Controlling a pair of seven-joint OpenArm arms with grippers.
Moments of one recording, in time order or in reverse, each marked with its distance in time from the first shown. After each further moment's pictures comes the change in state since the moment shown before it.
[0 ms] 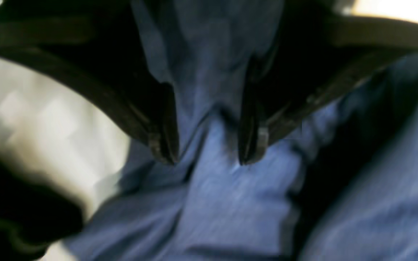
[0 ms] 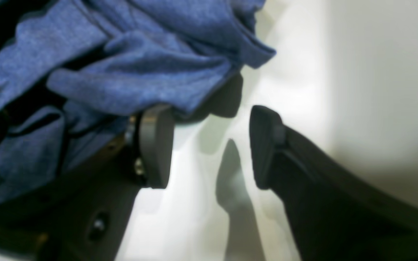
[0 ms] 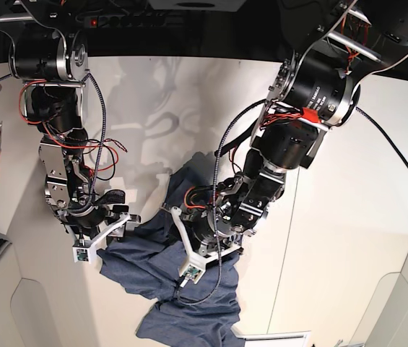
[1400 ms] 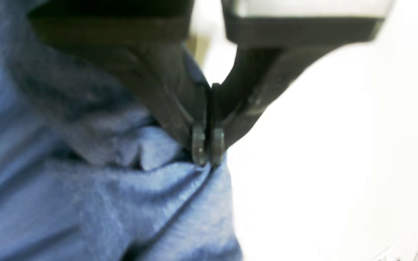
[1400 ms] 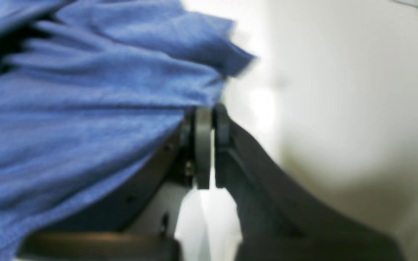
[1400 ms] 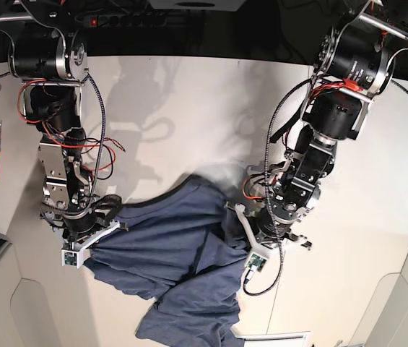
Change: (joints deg) left arm 10.2 -13.4 0.0 17.0 4.1 11.4 -0.3; right arm 0.0 0.7 0.1 1.3 -3.0 -10.6 3.8
